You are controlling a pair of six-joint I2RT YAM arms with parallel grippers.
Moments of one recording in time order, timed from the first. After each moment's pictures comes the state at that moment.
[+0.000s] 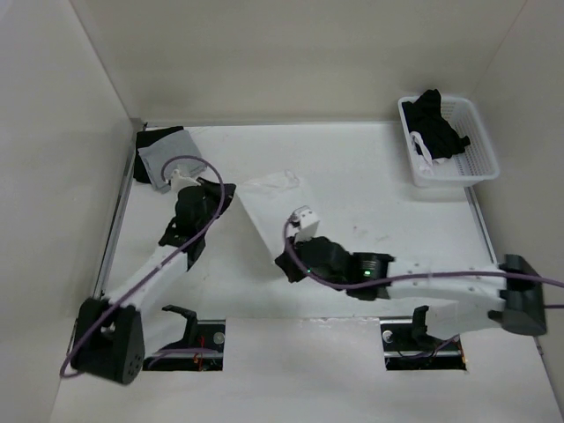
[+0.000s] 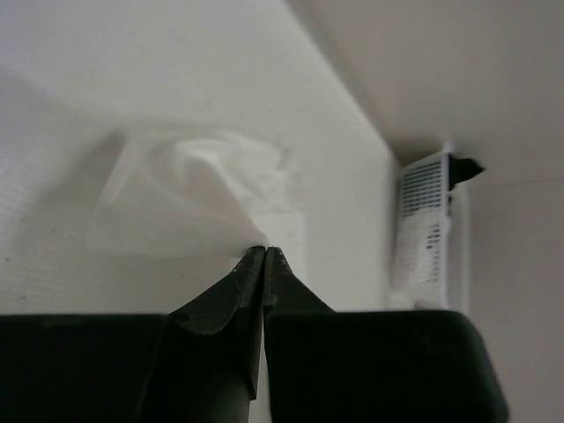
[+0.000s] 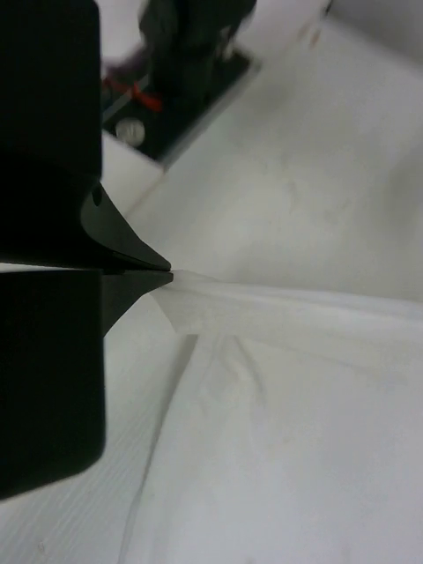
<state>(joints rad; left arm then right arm) -0.28 1.19 0.54 0.33 -0.09 -1.04 1.27 1.38 0.92 -0.11 0.38 0.61</state>
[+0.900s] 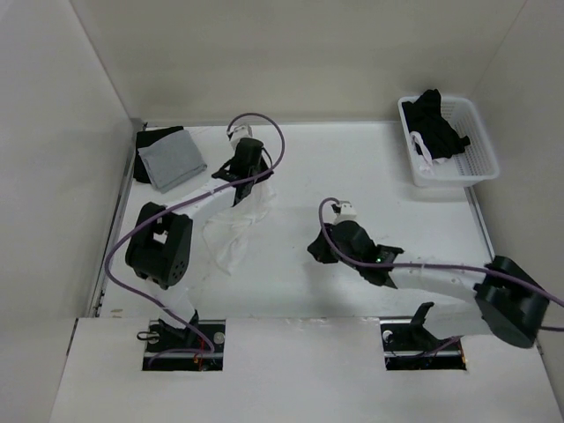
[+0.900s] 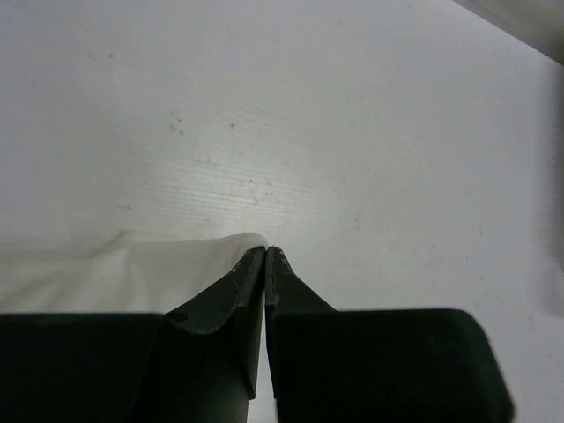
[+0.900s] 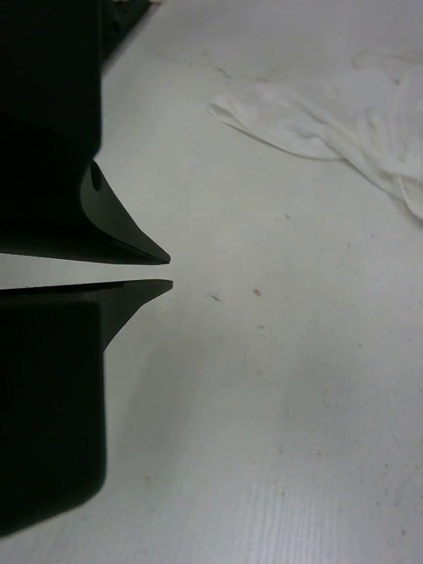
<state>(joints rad) -0.46 1.74 1.18 0.00 -0.24 -0.71 0.92 1.21 0.54 0.12 0.19 0.77</state>
